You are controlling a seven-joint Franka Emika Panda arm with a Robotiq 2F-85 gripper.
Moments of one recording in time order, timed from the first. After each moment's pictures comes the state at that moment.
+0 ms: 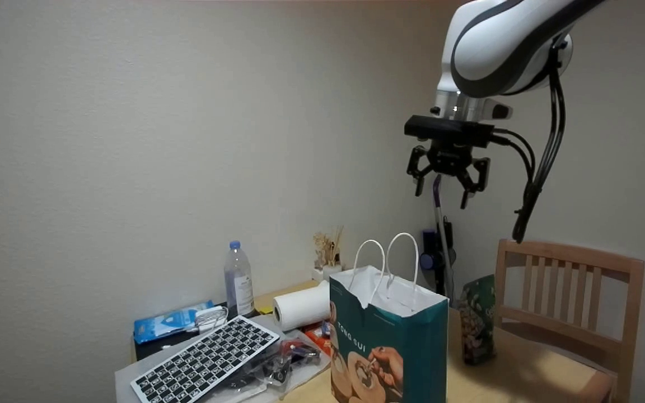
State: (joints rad) arm -0.15 -0.32 0.04 -2.30 -0.10 2.29 1.26
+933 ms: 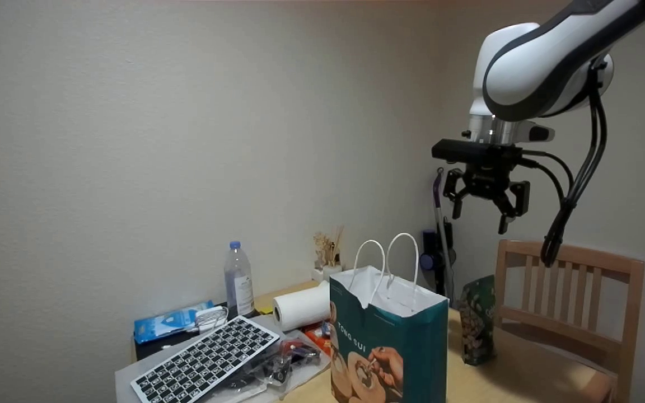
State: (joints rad) arm -0.21 -0.39 0.01 -2.45 -0.10 2.28 1.41
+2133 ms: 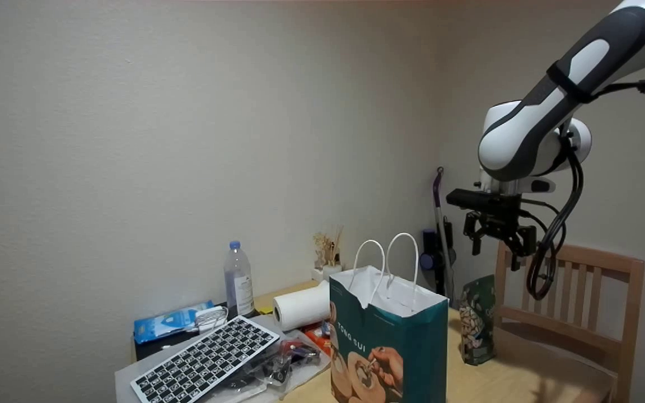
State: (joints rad) arm -0.25 -0.08 -0.15 -2.39 -0.10 2.44 1.40
